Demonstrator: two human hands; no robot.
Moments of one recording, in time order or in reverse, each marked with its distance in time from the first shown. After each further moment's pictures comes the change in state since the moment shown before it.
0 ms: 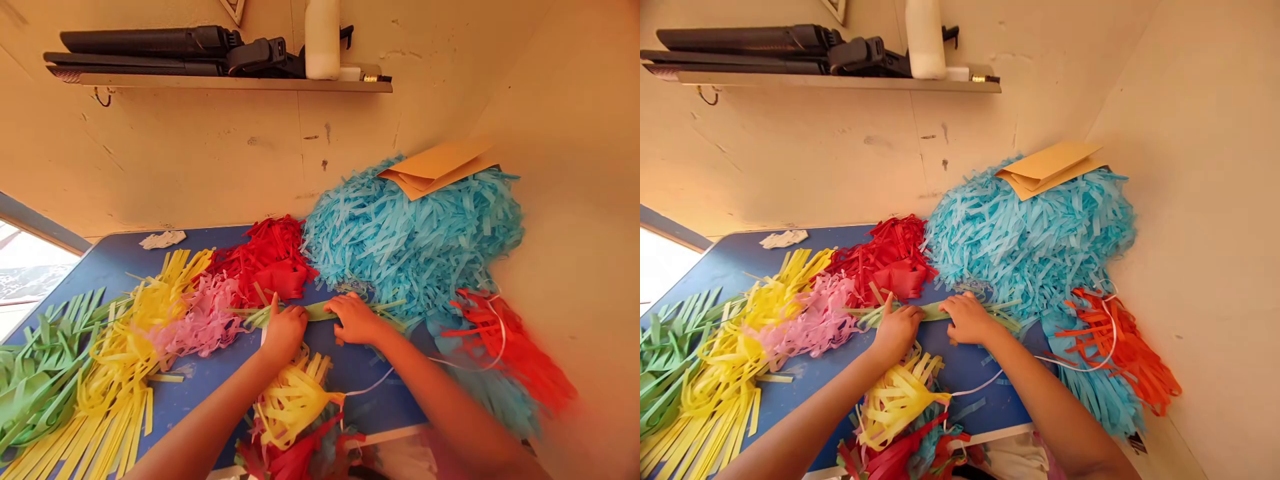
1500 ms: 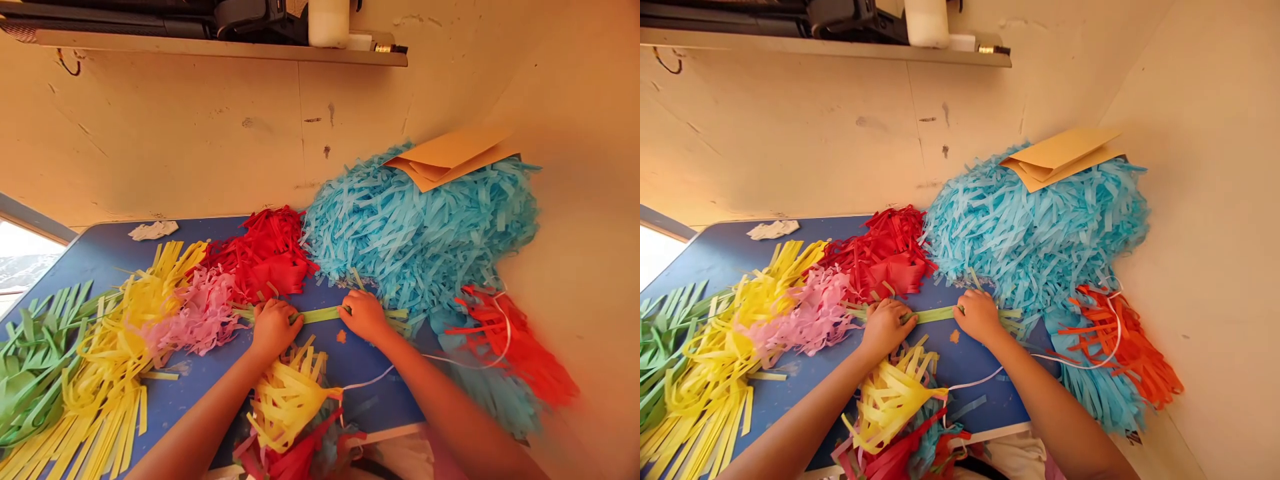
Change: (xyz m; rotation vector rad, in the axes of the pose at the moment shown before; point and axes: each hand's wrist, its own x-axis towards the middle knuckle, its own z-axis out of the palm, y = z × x) left_hand -0.004 -0.023 0.014 -0.211 0.015 -0.285; right_hand -0.012 0.012 0.021 -0.101 0.104 0.372
